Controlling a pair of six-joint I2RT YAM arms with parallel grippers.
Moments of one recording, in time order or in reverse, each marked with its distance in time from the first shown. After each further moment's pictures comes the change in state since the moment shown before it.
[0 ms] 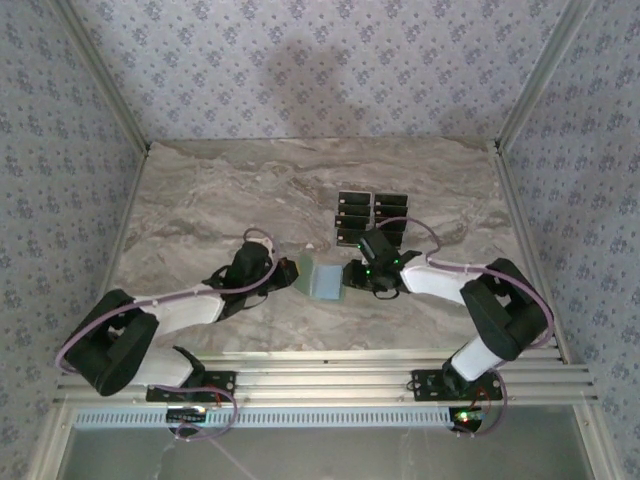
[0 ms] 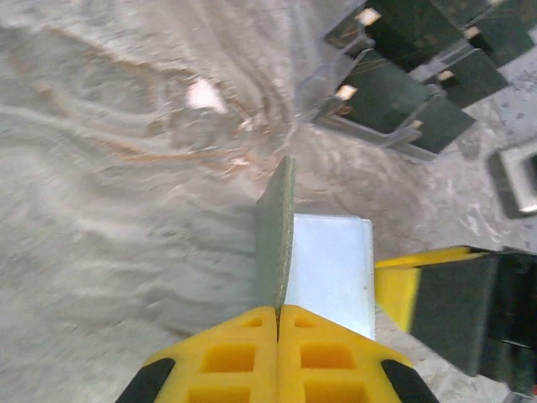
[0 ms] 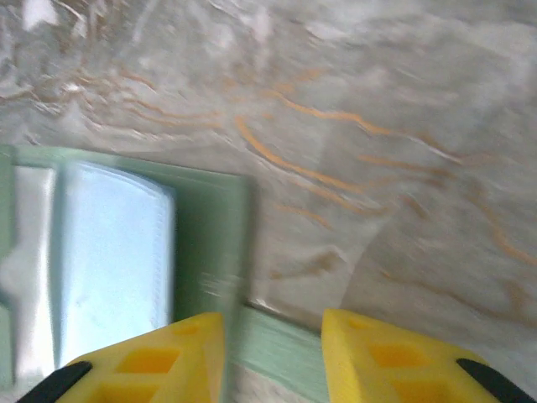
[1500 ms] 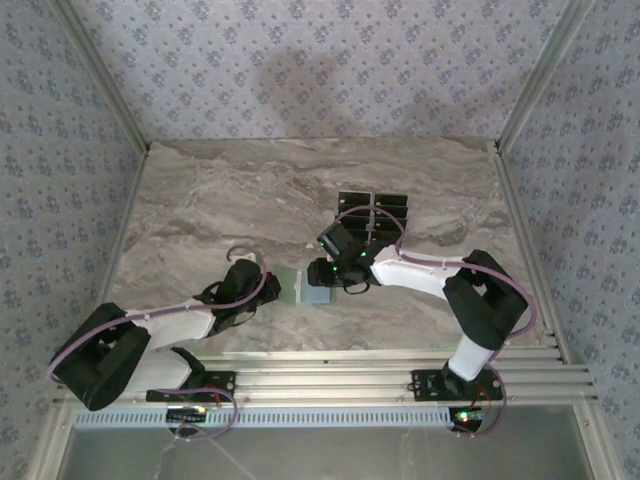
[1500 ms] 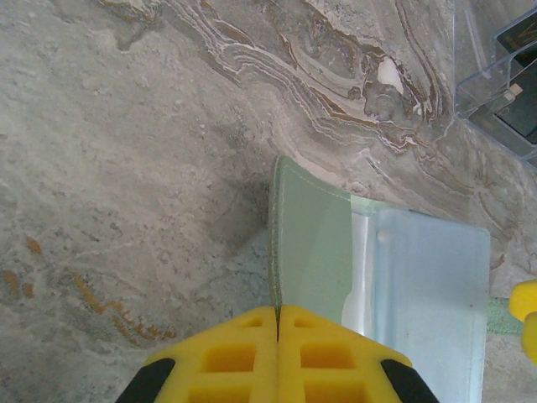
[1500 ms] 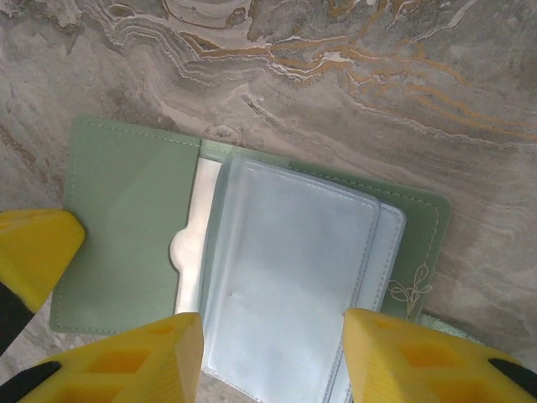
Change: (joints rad) left arm 0.000 -0.074 -0.137 -0.038 -0.152 -0.043; right arm 0.186 0.141 0.267 -0.100 0.009 -0.019
